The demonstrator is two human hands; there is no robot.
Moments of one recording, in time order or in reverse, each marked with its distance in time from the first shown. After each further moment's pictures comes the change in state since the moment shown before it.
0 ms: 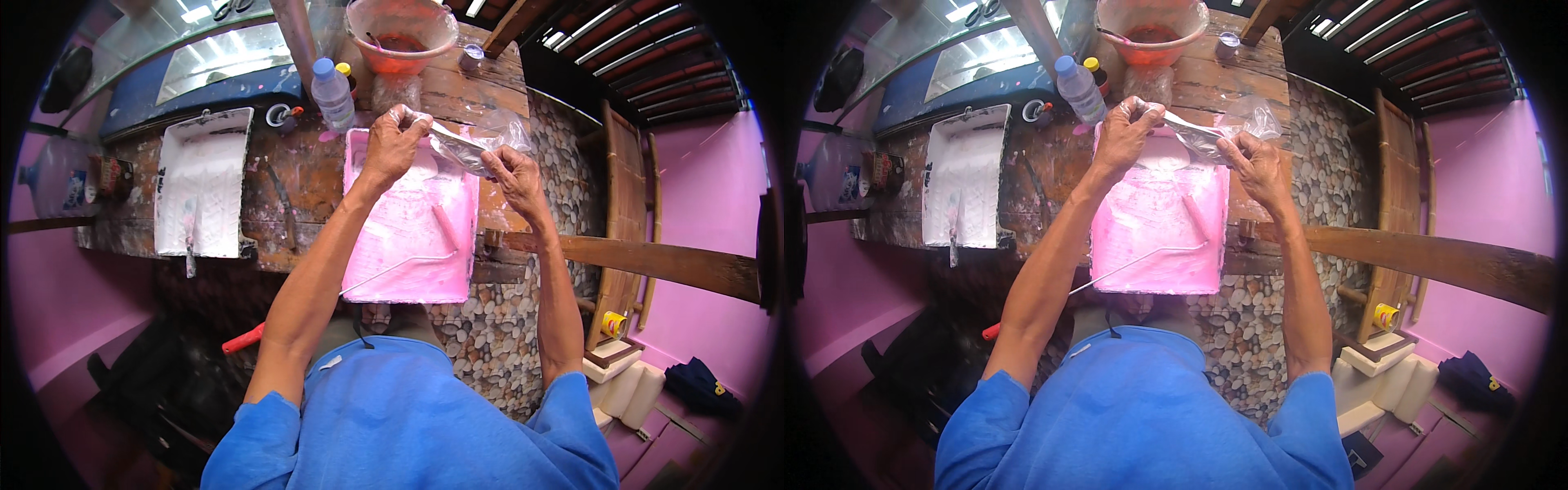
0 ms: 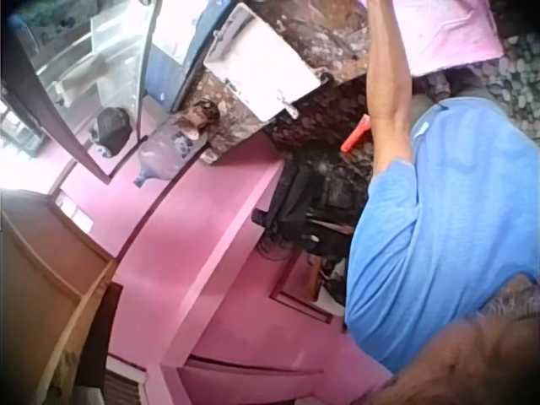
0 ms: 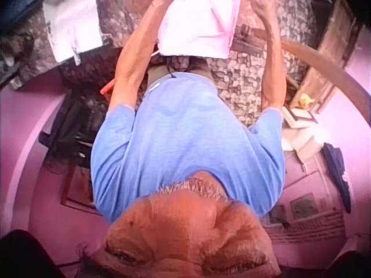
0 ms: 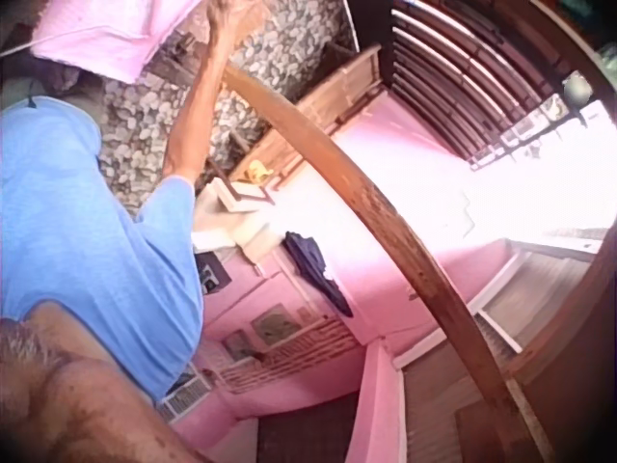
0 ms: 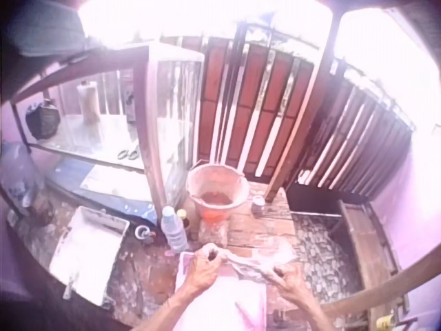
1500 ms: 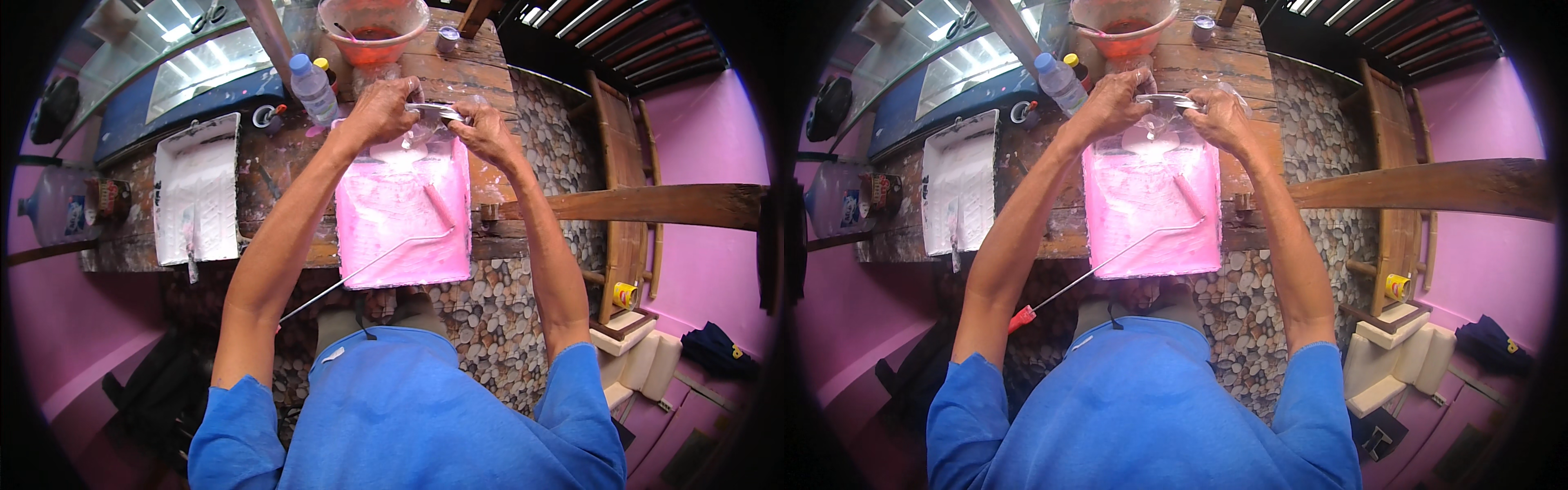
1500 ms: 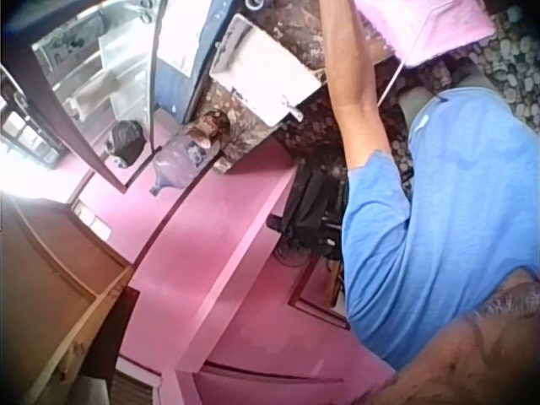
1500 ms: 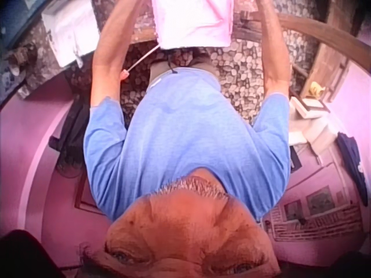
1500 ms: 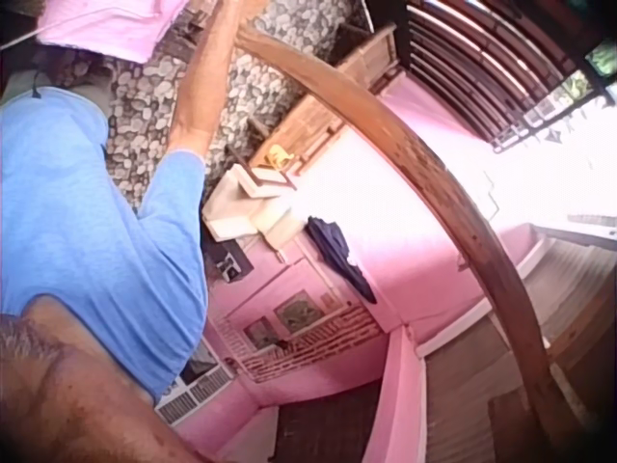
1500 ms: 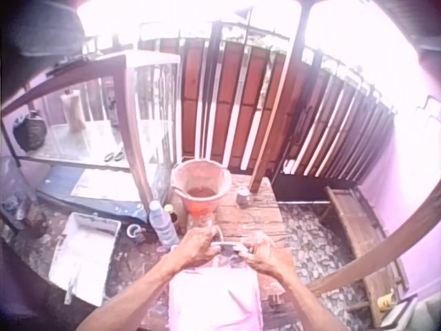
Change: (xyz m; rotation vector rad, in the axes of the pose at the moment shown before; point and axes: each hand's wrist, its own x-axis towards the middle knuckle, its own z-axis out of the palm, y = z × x) left_hand 0.021 0.029 -0.006 0.734 -0.319 0.536; right_hand 0.020 -0.029 0.012 -0.174 0.028 -0.086
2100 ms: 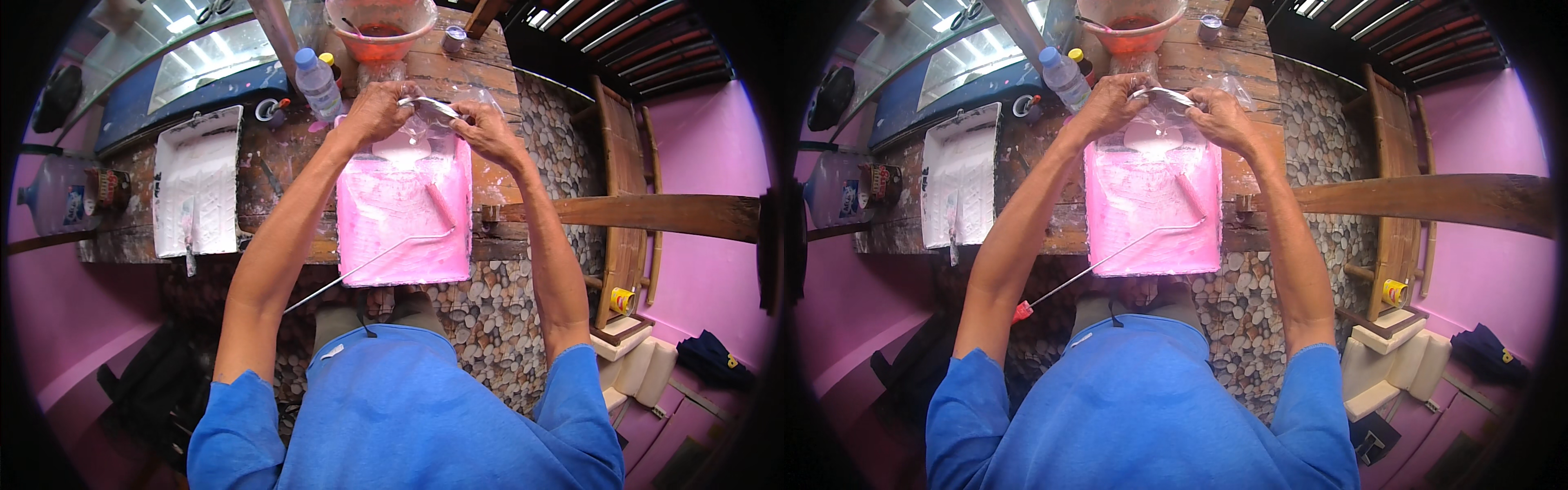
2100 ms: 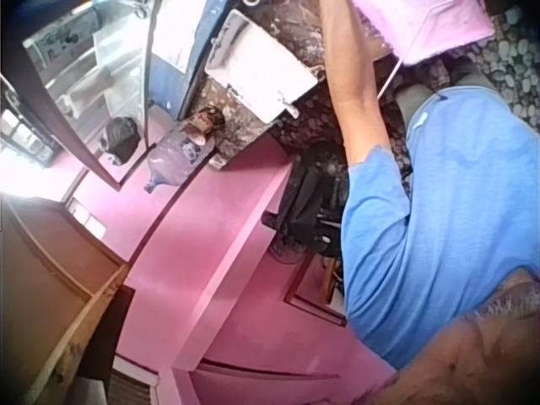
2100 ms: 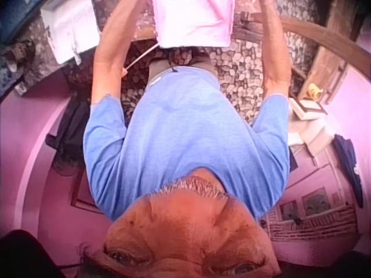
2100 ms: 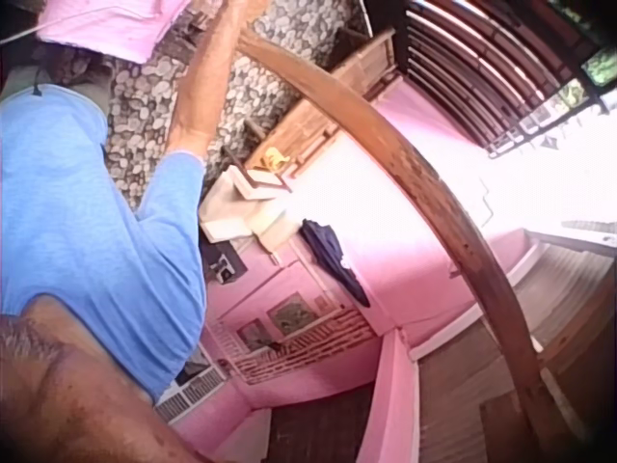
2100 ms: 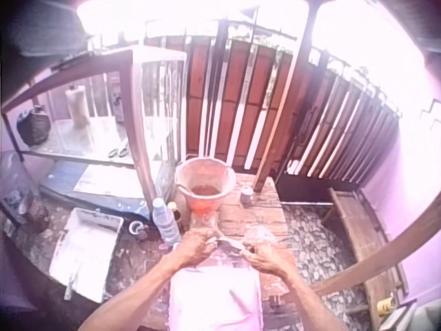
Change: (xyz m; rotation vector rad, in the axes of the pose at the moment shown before) left_hand -0.009 -0.022 0.010 -0.112 0.003 -0.086; right_hand 0.007 0.003 0.001 0.039 -0.115 -0.045
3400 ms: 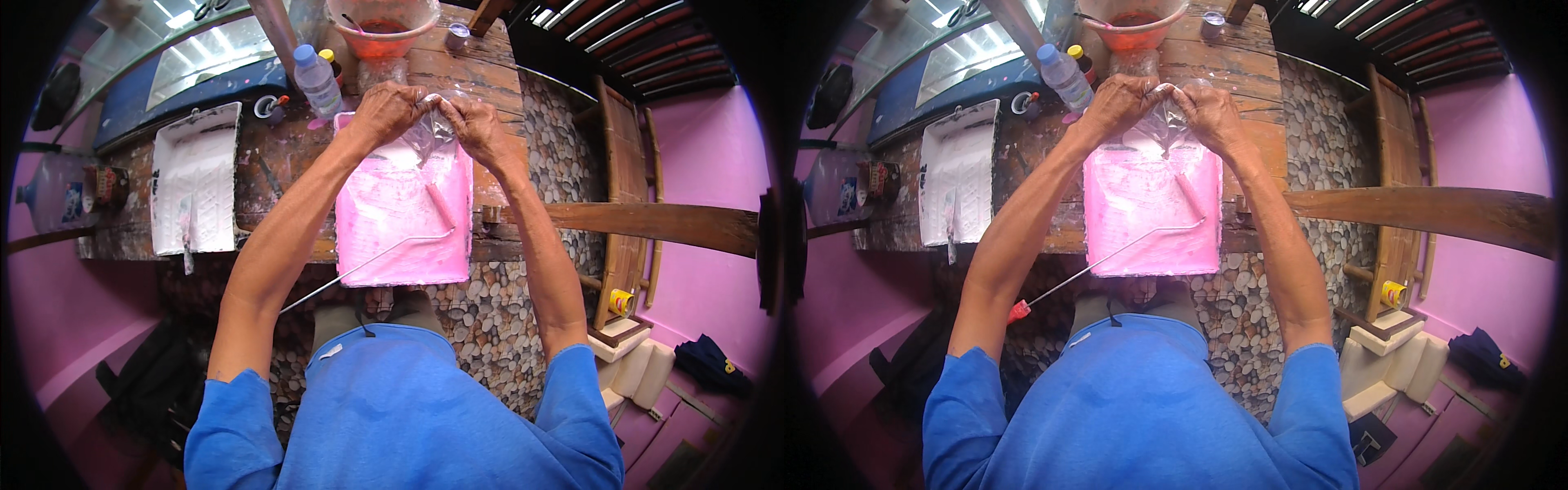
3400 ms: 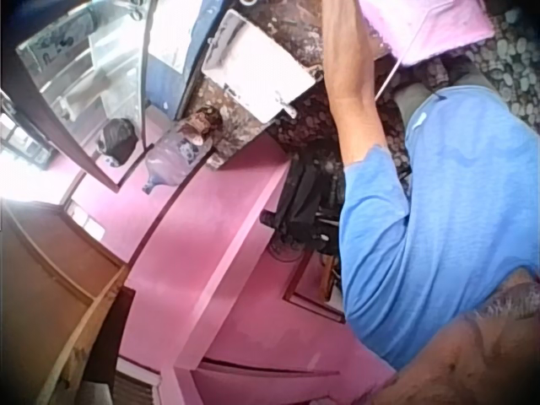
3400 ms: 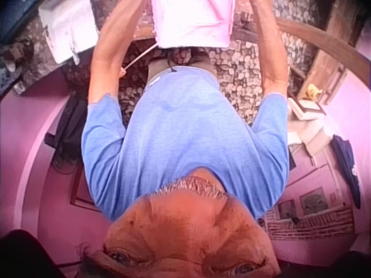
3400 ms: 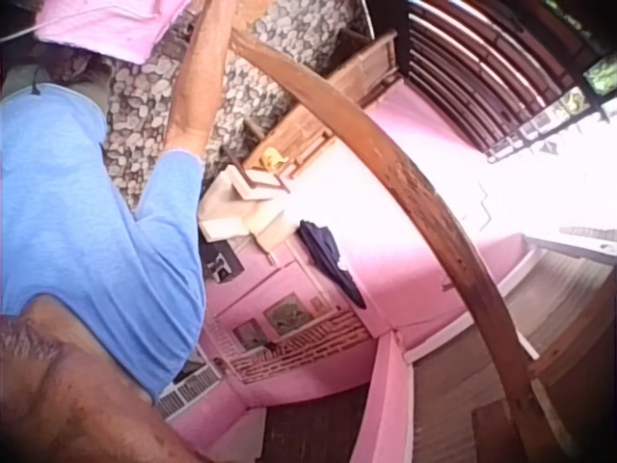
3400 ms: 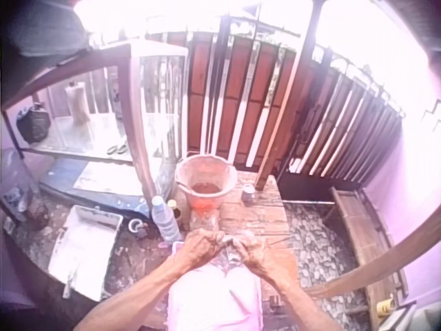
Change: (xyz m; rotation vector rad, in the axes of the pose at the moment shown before) left_hand 0.007 0.005 0.012 0.263 0.044 0.150; right_hand 0.010 0.002 0.019 -0.116 0.227 -0.142
